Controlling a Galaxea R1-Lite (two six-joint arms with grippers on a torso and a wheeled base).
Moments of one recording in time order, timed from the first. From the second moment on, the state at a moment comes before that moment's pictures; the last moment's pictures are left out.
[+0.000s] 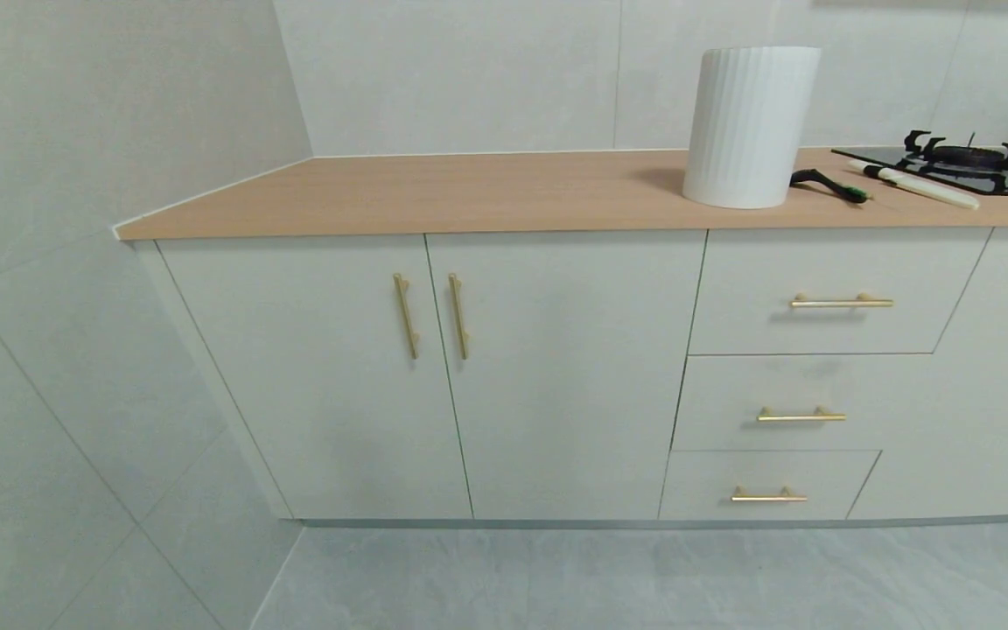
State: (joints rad) left arm 0.00 0.00 0.00 0.00 0.04 -0.01; right arm 0.00 0.00 0.00 -0.02 0.04 -0.08
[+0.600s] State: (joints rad) left arm 0.00 0.00 0.00 0.00 0.04 -0.01; right arm 0.00 0.00 0.00 -0.02 0.04 -0.07
